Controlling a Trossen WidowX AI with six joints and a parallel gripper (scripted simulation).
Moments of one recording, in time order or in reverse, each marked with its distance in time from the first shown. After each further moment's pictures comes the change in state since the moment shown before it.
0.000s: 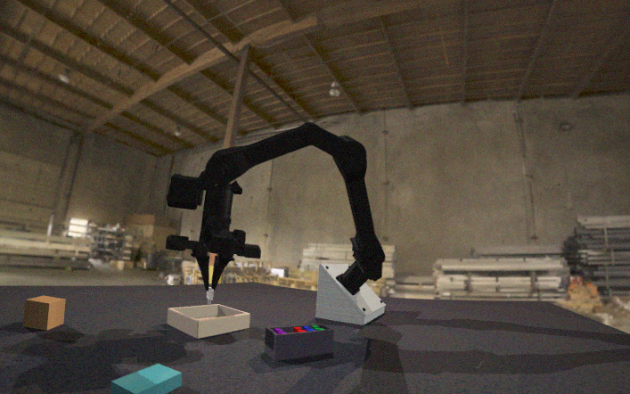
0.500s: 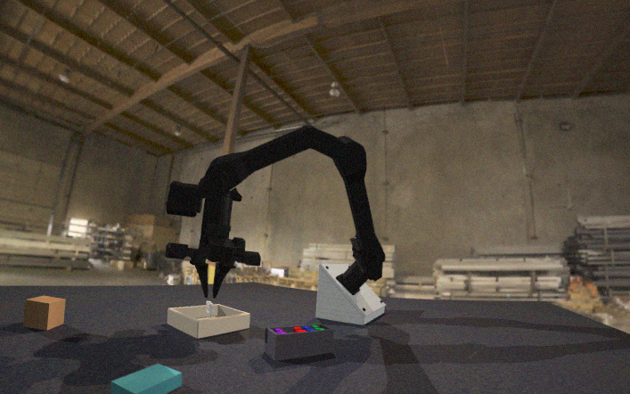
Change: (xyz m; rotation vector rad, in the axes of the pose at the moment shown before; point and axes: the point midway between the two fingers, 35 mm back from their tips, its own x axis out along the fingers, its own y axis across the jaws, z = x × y) arm 0.015 0.001 0.000 0.001 -0.001 0.003
